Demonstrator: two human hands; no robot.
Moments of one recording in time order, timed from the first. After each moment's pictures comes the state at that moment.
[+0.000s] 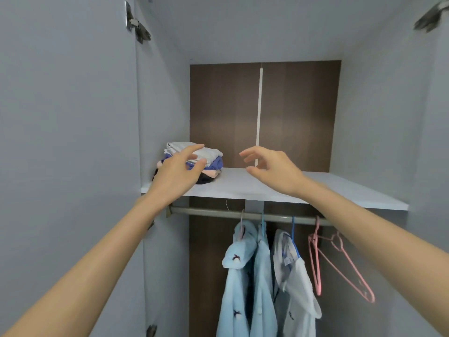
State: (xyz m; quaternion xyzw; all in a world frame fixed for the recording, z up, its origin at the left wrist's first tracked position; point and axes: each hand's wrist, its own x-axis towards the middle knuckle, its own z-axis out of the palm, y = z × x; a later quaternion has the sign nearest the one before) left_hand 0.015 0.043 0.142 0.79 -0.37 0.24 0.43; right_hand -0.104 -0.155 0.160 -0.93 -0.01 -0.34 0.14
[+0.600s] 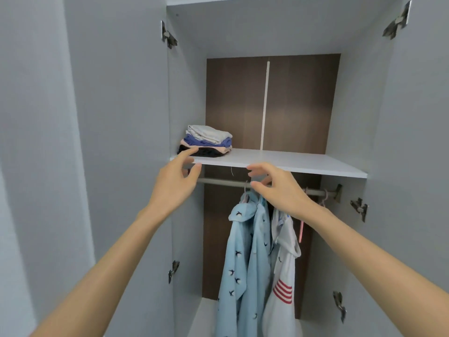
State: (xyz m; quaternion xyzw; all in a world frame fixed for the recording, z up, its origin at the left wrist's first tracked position) left_hand -0.180 0.145 0.087 0.76 -0.32 0.24 0.51; right_hand -0.282 -0.065 0.090 -0.91 -0.02 -0.32 0.24
